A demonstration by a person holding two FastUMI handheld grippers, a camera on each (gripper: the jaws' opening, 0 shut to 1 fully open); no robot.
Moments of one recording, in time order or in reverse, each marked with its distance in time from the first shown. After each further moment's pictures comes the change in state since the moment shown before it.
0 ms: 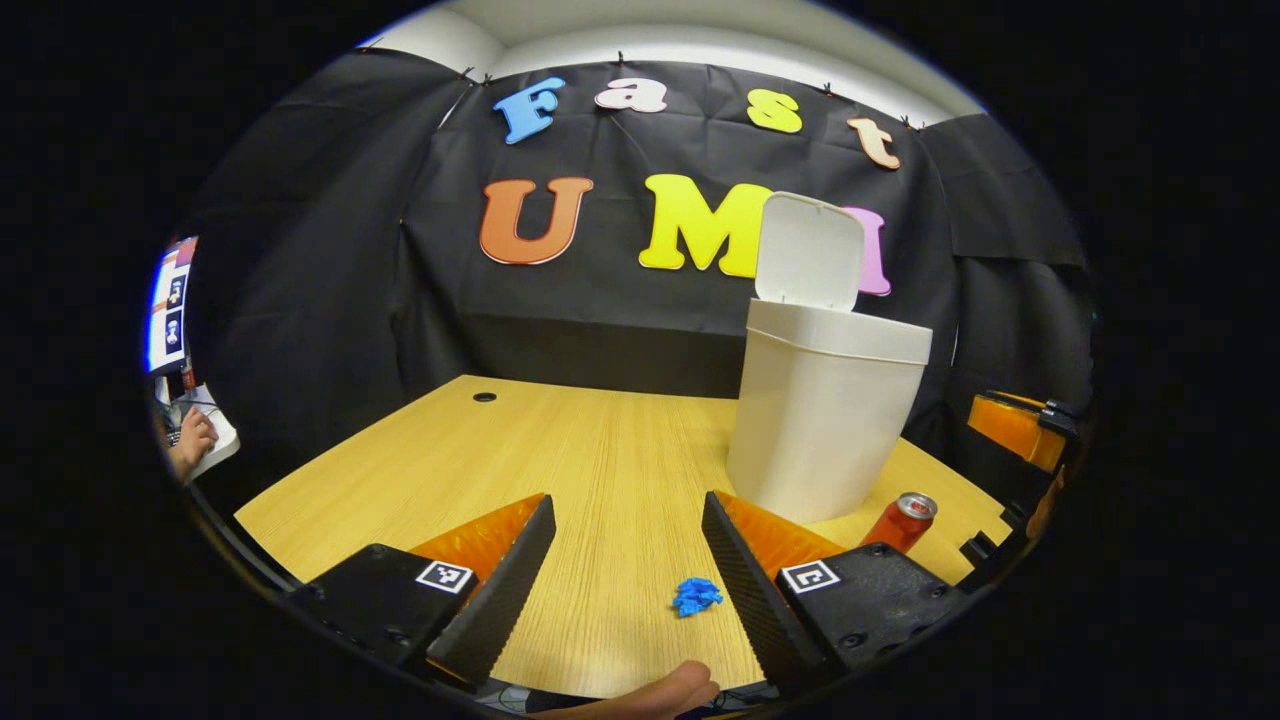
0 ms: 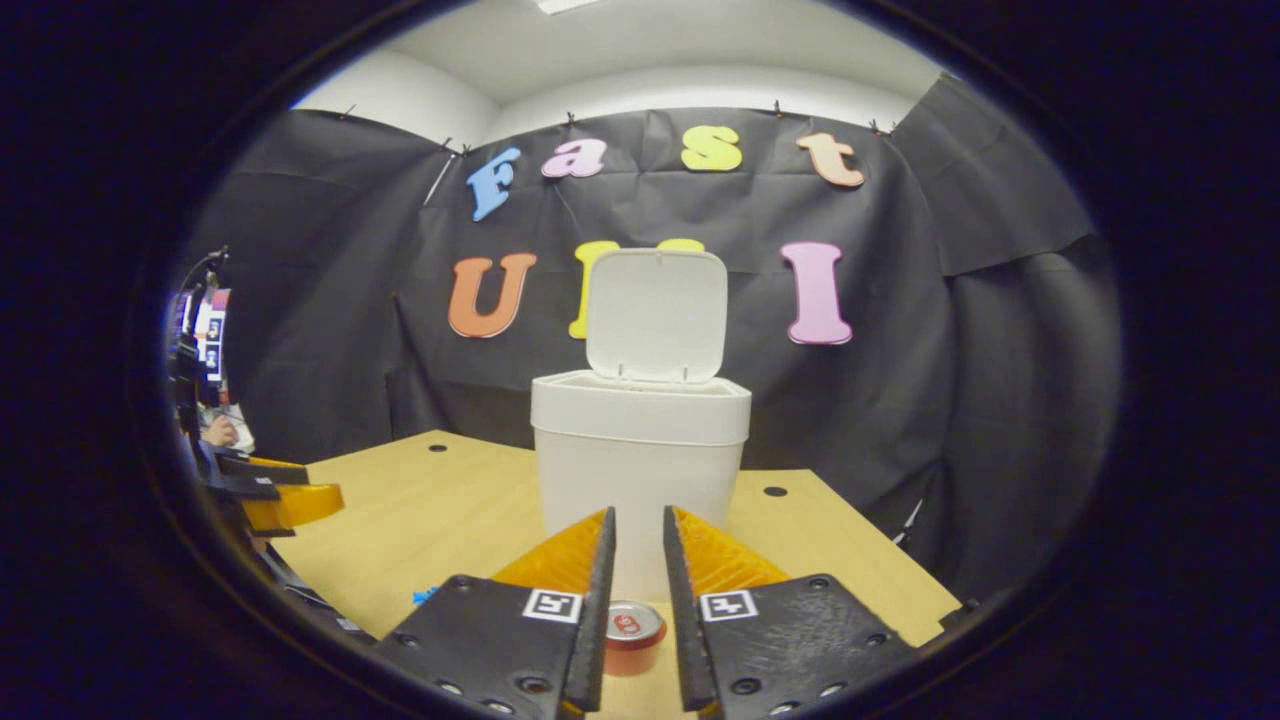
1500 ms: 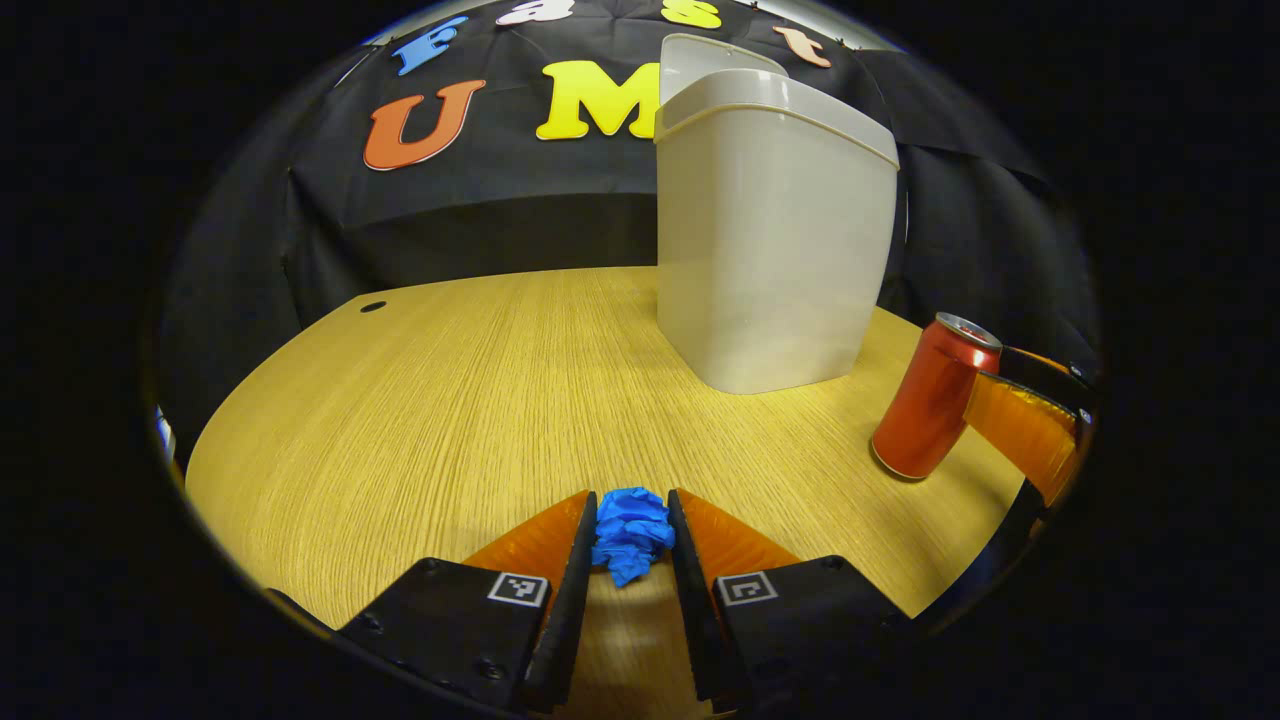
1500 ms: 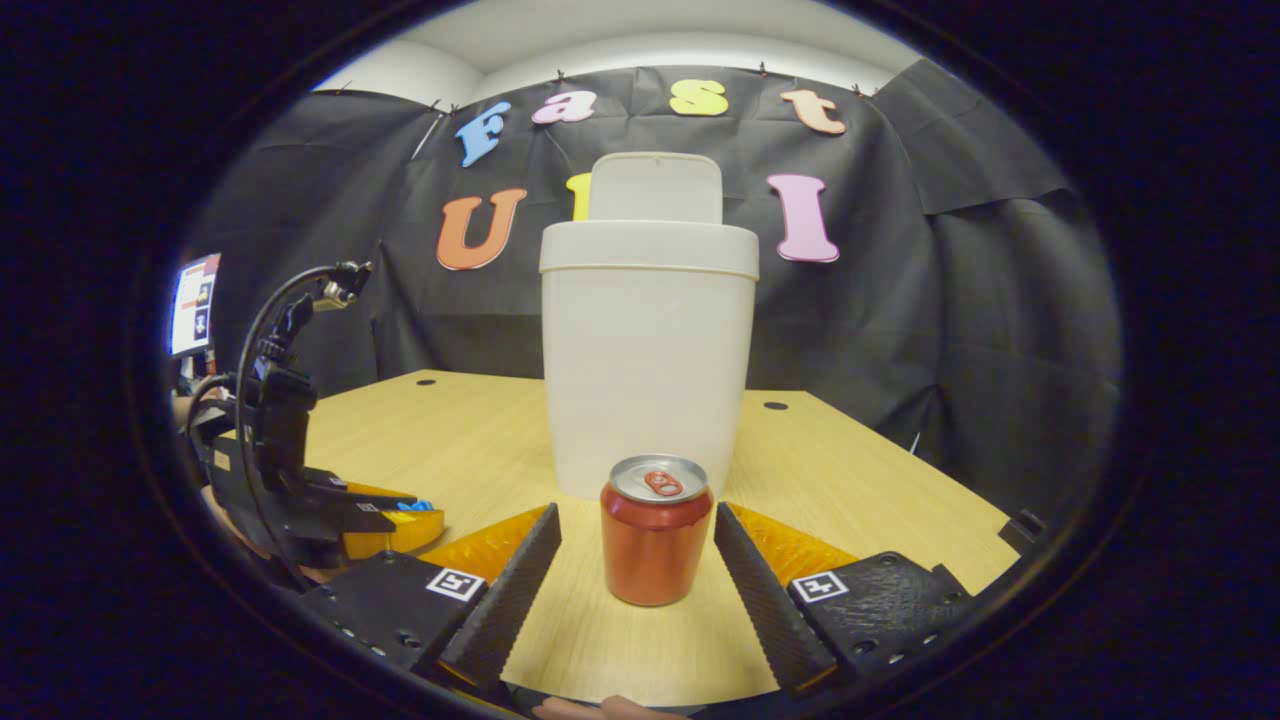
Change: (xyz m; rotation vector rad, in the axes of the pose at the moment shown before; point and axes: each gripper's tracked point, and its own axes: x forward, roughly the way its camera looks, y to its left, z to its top) left arm 0.064 -0.053 -0.128 0.106 0.274 -0.198; right arm 0.005 0.014 -0.144 0.039 0.178 -0.076
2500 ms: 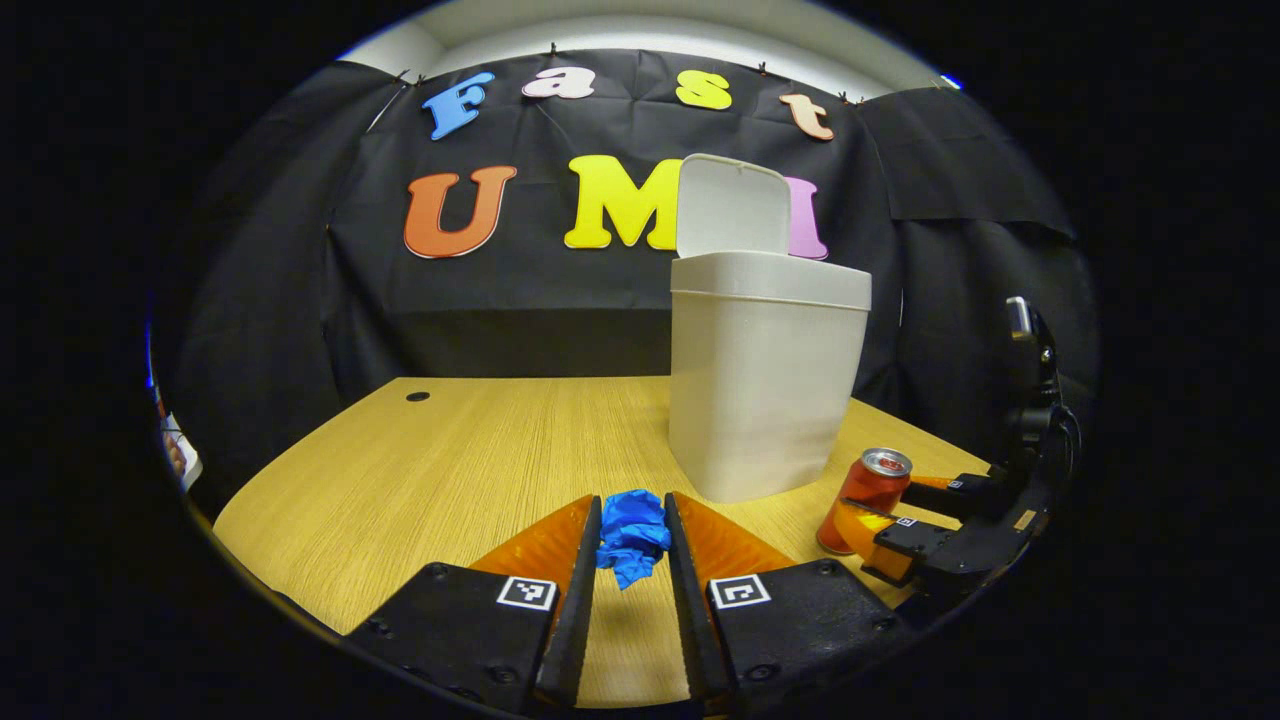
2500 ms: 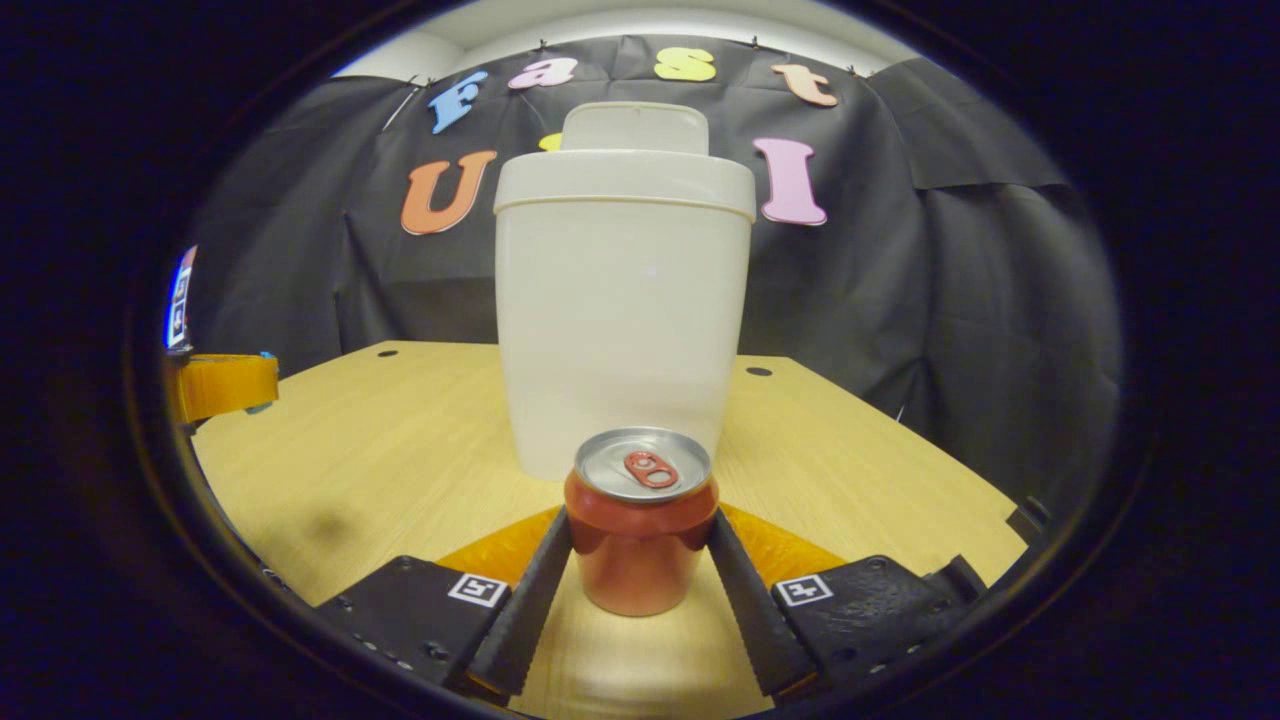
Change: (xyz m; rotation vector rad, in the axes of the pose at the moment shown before) left arm -0.098 0.017 0.098 0.000 -0.280 0.053; right arm 0.042 -0.011 -0.016 0.024 0.090 -0.087
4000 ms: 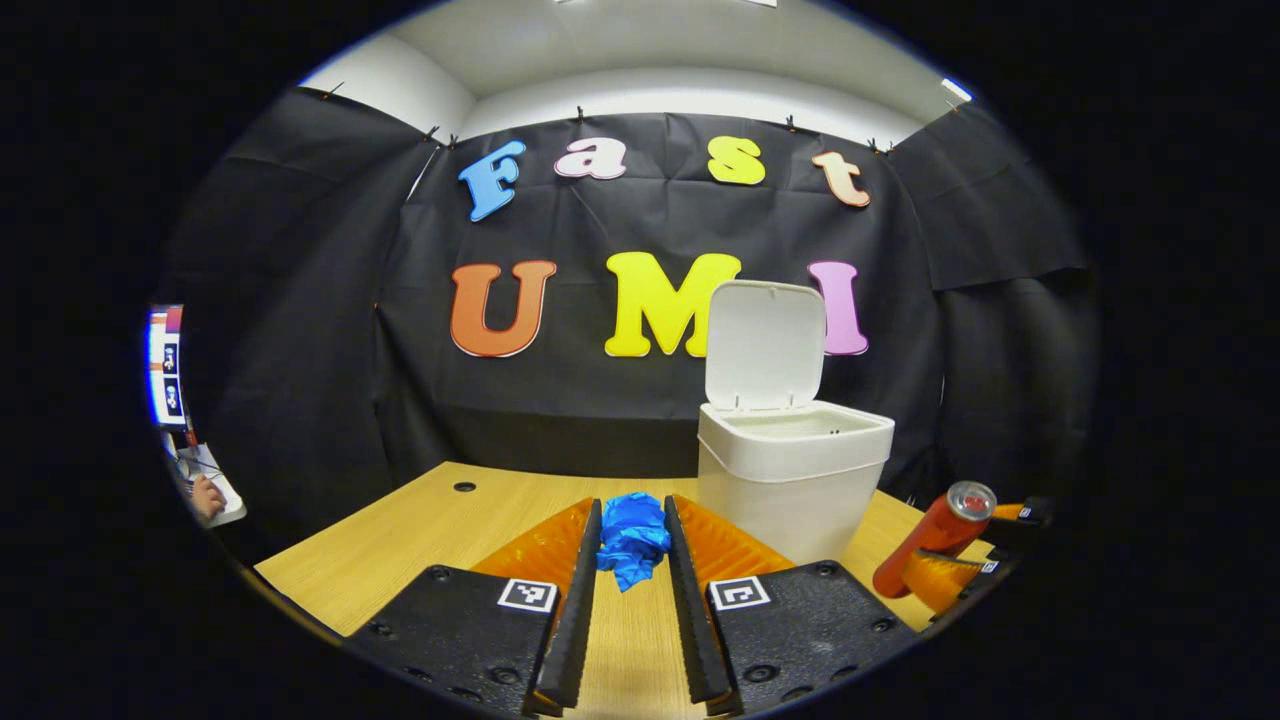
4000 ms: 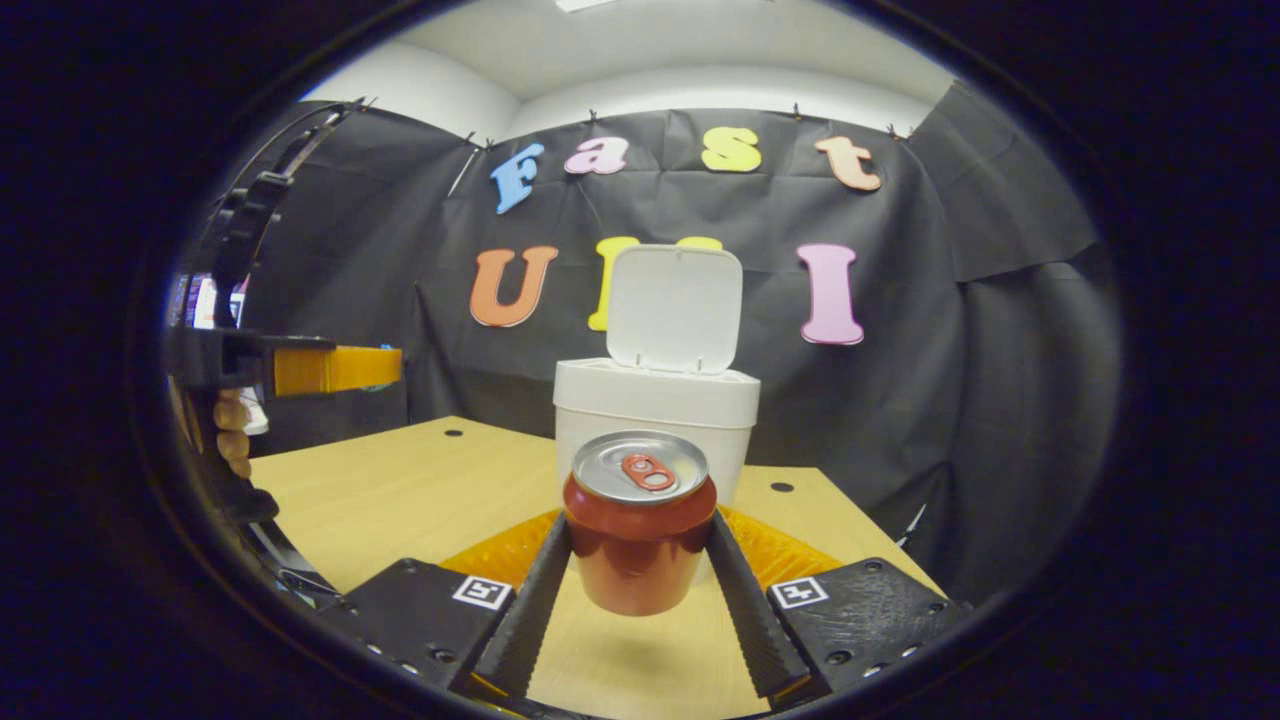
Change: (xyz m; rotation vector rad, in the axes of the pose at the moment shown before) left arm 0.002 -0.008 0.151 -0.016 -0.217 0.159; right arm -0.090 -0.011 0.131 -0.070 -0.225 0.185
